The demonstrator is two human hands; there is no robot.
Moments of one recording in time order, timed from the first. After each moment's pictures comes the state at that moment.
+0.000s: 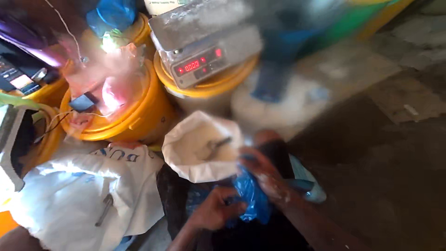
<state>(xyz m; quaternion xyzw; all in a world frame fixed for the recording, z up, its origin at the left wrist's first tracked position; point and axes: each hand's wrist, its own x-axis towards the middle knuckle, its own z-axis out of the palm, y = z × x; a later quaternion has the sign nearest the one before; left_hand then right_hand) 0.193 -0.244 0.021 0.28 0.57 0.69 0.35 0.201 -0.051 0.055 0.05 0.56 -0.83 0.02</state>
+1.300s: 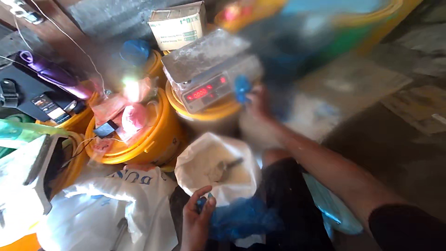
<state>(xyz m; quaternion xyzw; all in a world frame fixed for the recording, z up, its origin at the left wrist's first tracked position) 0.187 -0.279 0.048 -0.01 0.67 0.74 0.10 -0.047 0.050 0.021 0.06 0.91 -0.31 -0.26</state>
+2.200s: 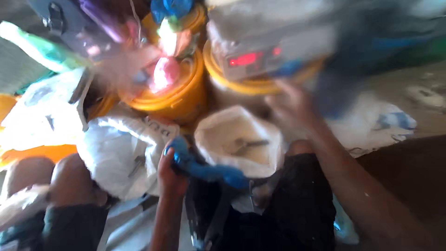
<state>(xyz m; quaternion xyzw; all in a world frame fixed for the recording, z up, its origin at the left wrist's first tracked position) 0.175 -0.337 0.067 -0.18 0.46 0.86 -0.10 0.032 -0.017 0.068 -0.08 0.92 -0.37 -0.09</state>
